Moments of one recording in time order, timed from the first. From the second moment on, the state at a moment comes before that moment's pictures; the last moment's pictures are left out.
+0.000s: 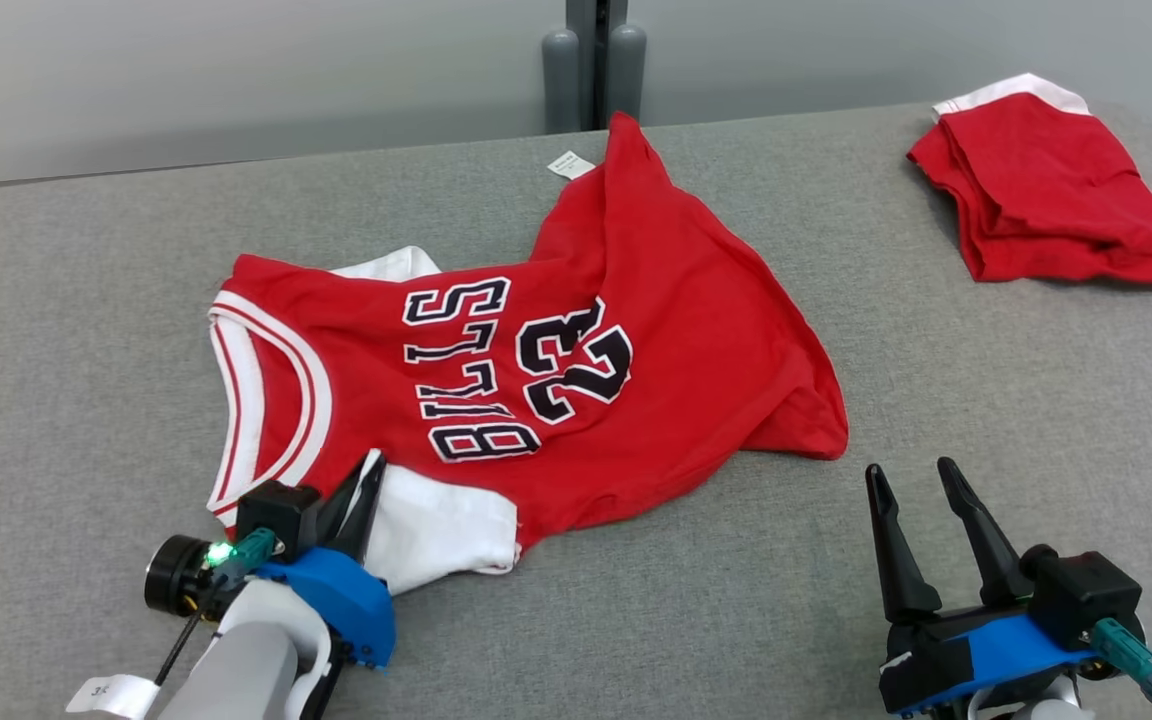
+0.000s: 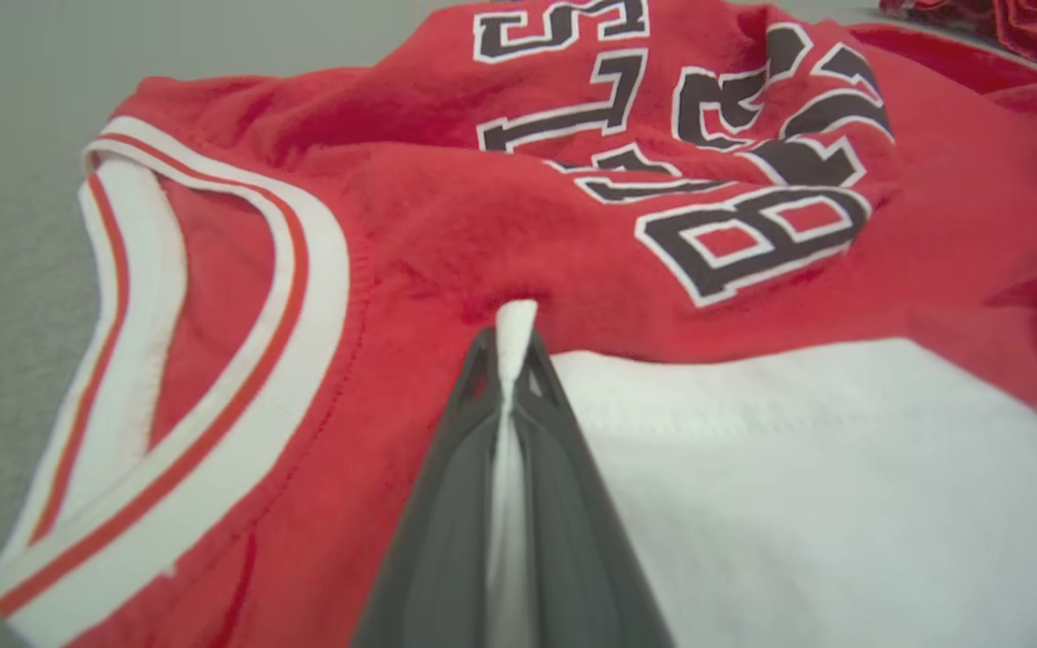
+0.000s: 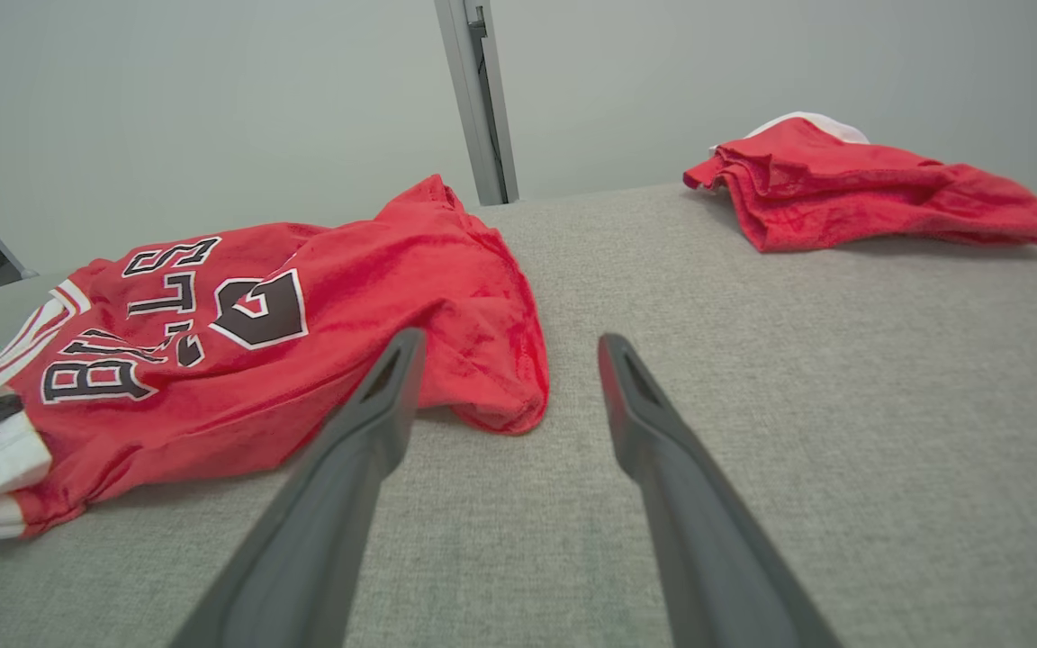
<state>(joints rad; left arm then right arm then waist) -0.42 0.22 -0.49 0.82 -0.37 -0.13 -0.26 -0.08 -0.05 0.06 0.23 0.20 0.13 -0.26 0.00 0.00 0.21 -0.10</state>
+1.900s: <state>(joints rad) -0.04 0.18 -0.24 0.49 -0.23 -0.12 -0.26 -0.02 -0.05 0.05 0.27 0.22 0.13 -0.26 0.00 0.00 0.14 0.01</state>
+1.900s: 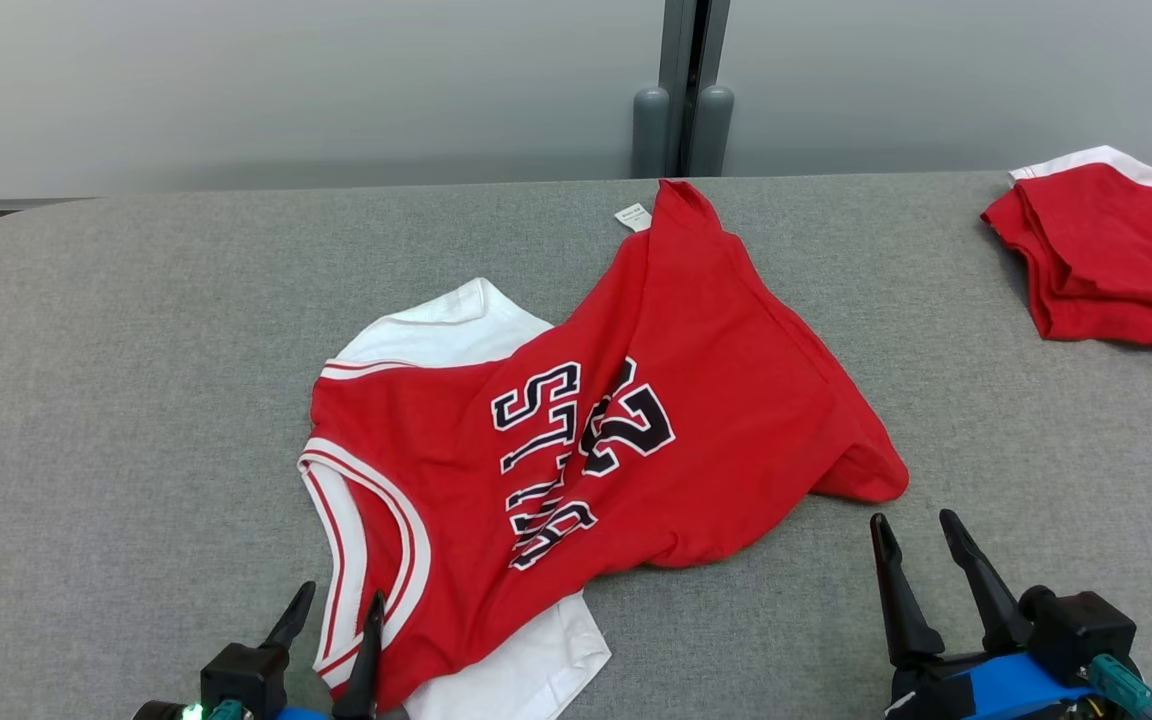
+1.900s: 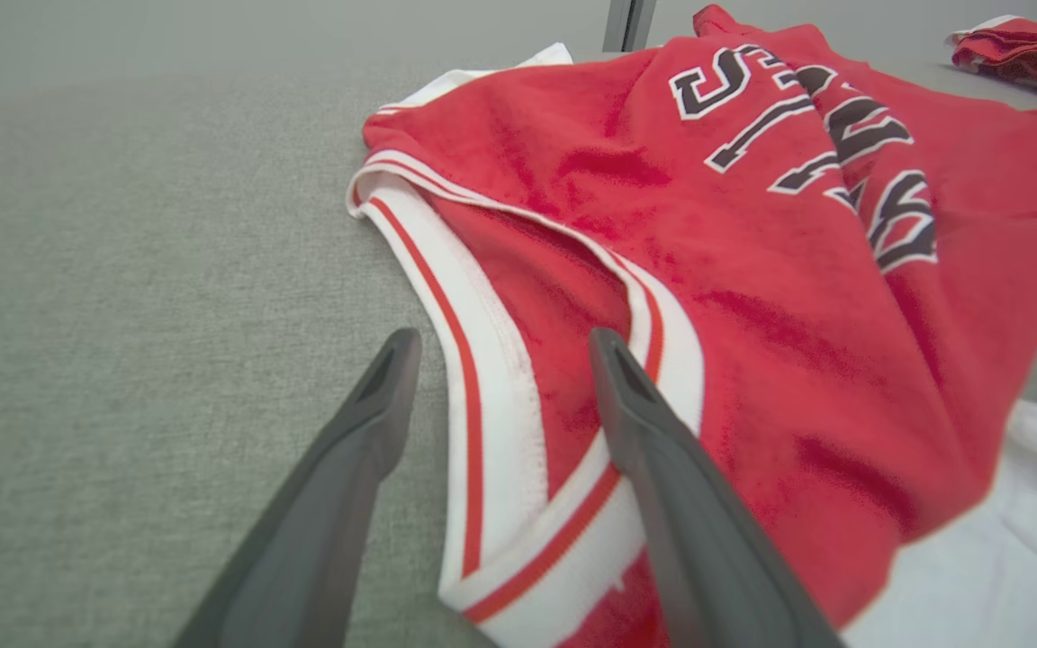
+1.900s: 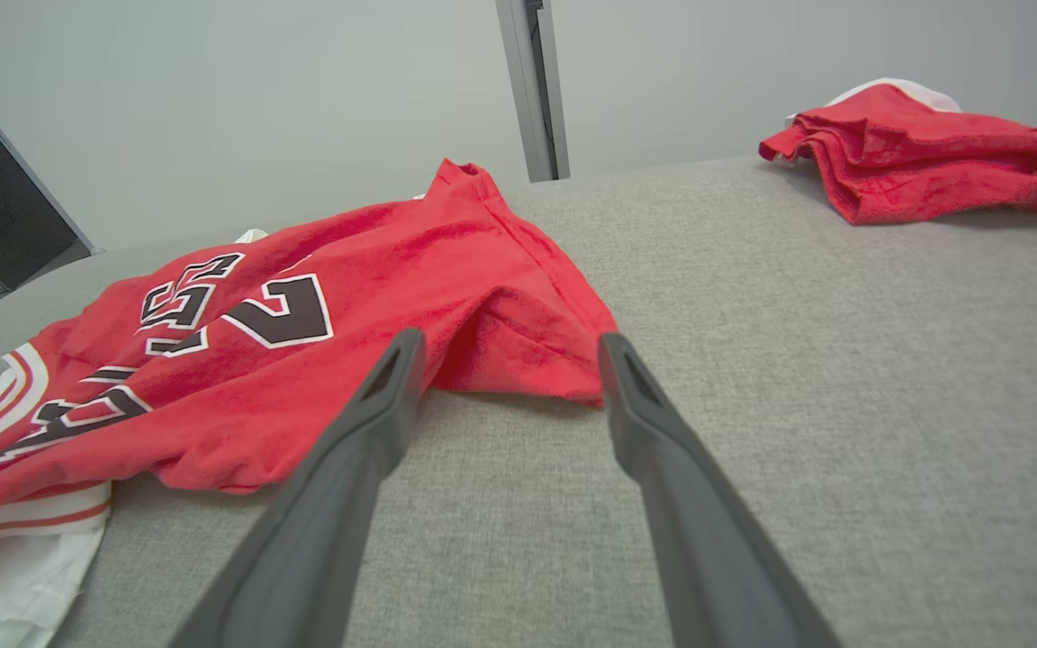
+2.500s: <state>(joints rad) -0.16 0.19 -0.40 0.70 -0.33 -0.13 -0.27 -0.03 -0.05 0.05 0.29 0.22 0.13 -0.26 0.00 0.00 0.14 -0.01</state>
